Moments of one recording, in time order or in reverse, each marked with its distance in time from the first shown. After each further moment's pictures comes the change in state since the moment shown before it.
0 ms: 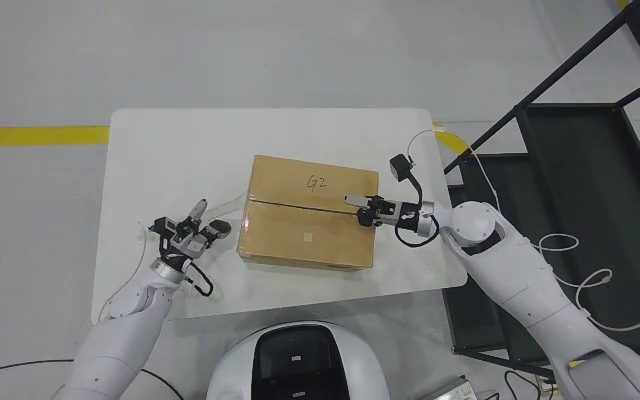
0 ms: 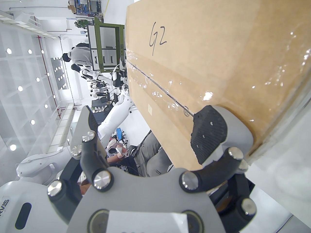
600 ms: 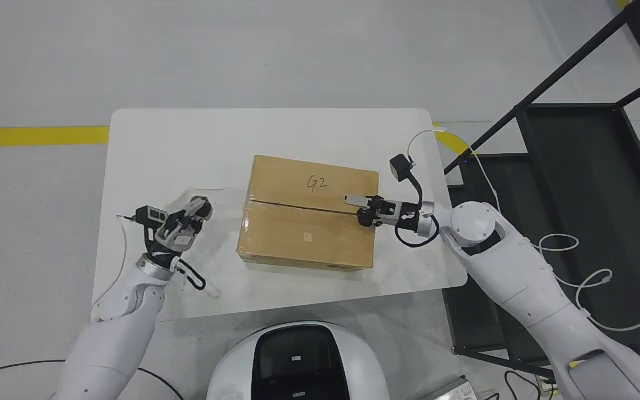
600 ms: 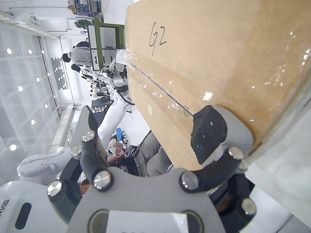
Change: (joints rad) left arm 0.073 0.010 -0.124 -0.192 0.063 -0.076 -0.007; right arm 0.000 0.000 0.000 0.000 0.000 0.000 0.000
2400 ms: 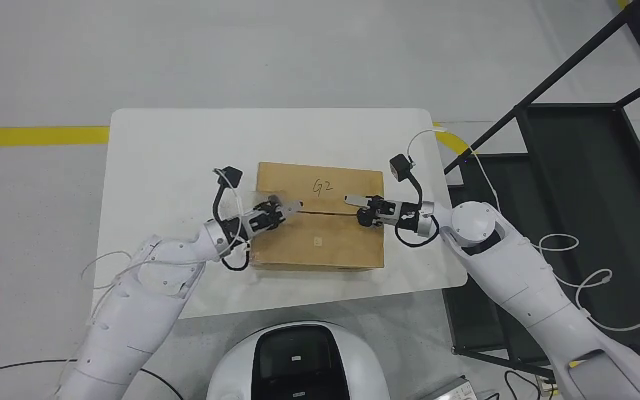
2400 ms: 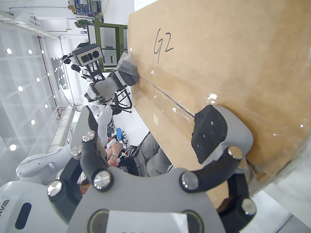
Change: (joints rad) left arm -0.160 -0.029 0.212 -0.331 0.907 0.235 0.132; right arm 0.000 0.000 0.000 0.000 0.000 0.000 0.000
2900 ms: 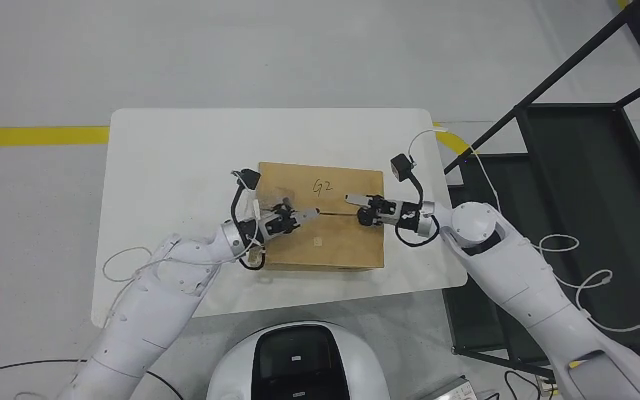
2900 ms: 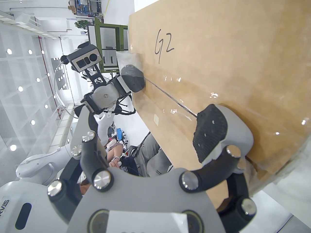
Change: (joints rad) left arm -0.039 -0.032 0.078 0.065 -0.031 -0.108 0.049; right arm -0.014 0.000 0.018 0.005 0.014 -0.006 -0.020
